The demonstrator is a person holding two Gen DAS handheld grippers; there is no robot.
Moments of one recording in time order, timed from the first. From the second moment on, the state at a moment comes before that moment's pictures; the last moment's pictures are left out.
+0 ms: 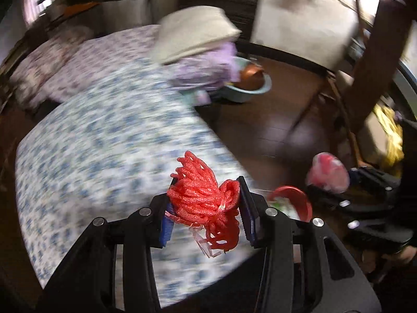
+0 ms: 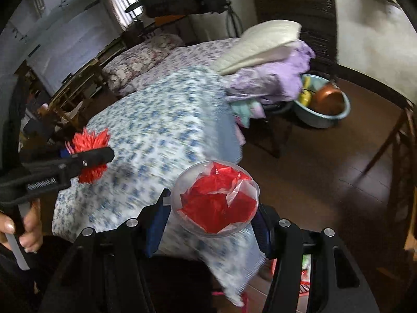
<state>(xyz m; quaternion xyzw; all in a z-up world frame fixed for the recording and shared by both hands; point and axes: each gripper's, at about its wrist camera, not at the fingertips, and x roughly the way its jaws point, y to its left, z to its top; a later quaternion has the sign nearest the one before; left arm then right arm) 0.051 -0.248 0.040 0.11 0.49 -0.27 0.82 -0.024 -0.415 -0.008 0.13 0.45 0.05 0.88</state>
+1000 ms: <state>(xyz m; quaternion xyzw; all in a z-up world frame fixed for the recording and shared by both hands) -0.027 -0.539 -0.192 0.21 0.71 -0.35 0.57 -0.131 -0.582 -0.268 0.33 0.57 -0.13 0.74</state>
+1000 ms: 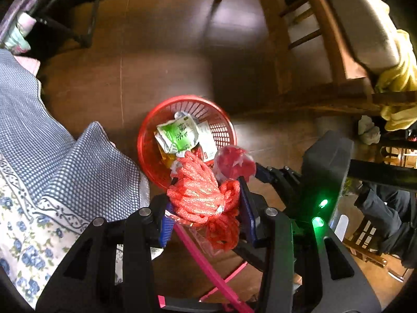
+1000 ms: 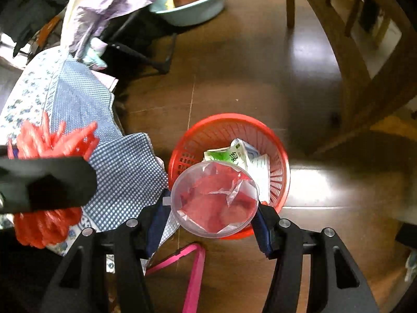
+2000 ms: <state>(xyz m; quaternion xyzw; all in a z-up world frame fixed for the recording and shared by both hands) -0.035 -0.512 -0.150 0.26 0.62 -0.36 0.64 -0.163 -0.571 -0.229 0.30 0.58 -0.20 0.73</state>
